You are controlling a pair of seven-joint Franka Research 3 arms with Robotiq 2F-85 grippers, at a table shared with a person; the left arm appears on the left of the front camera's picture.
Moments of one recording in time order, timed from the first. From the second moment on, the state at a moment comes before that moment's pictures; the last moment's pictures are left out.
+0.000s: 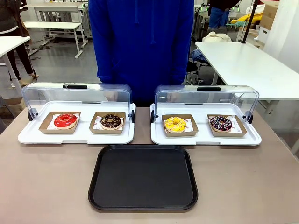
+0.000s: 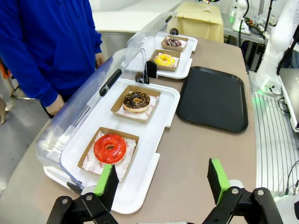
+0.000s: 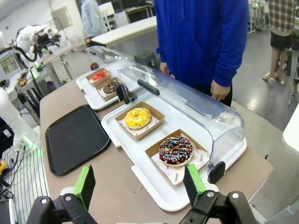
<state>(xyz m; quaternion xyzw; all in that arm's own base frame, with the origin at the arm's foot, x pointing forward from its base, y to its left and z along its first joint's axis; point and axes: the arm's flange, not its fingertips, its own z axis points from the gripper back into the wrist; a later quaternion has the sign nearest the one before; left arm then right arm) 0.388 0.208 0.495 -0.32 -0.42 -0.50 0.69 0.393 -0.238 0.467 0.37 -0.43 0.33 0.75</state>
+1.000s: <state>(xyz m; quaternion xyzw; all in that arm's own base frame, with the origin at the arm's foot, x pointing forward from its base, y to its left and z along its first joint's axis) 0.388 0.208 0.495 -0.32 -0.42 -0.50 0.69 0.393 -0.238 0.467 0.37 -0.43 0.33 0.75</state>
